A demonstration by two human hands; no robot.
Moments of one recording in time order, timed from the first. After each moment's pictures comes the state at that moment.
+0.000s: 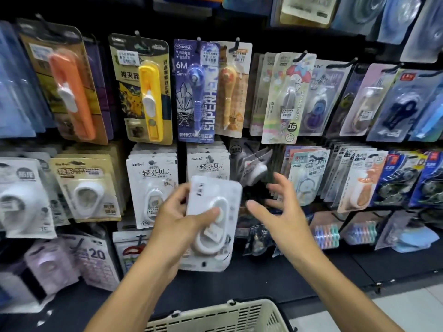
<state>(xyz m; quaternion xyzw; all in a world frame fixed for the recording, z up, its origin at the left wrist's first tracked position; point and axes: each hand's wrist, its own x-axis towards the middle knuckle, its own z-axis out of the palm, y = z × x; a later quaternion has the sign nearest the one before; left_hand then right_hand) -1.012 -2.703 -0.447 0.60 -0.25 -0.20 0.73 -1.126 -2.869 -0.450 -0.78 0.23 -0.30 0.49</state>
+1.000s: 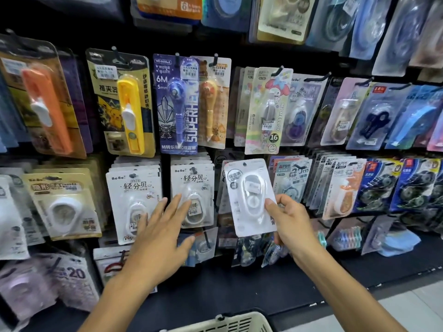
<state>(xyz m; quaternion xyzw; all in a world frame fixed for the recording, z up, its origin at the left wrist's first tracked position) -0.974 -2.712 -0.477 0.89 -0.41 0.02 0.19 -1.130 -2.926 -0.457 -0.74 0.31 -0.31 0.52</state>
